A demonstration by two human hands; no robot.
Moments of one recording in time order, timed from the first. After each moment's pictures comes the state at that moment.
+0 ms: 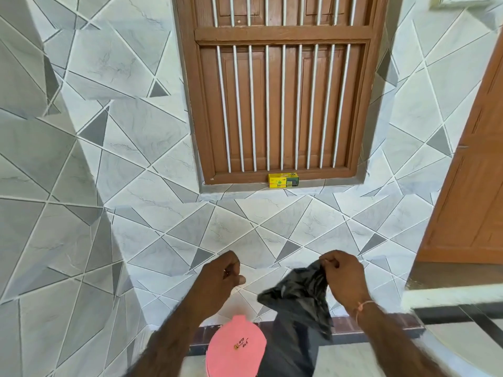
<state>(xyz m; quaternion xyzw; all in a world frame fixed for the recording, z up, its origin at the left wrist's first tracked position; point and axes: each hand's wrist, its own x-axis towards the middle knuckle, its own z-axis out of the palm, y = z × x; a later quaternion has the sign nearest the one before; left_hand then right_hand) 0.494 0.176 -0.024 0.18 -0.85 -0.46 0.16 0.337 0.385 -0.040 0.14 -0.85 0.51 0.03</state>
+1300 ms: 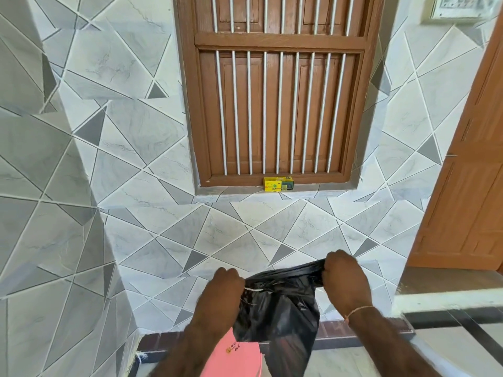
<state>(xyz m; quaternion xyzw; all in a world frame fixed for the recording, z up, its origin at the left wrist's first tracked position) 0.476 0.201 -0.057 0.21 -0.97 -0.10 0.12 0.331 0.399 -0.042 0.23 -0.94 0.18 0.16</state>
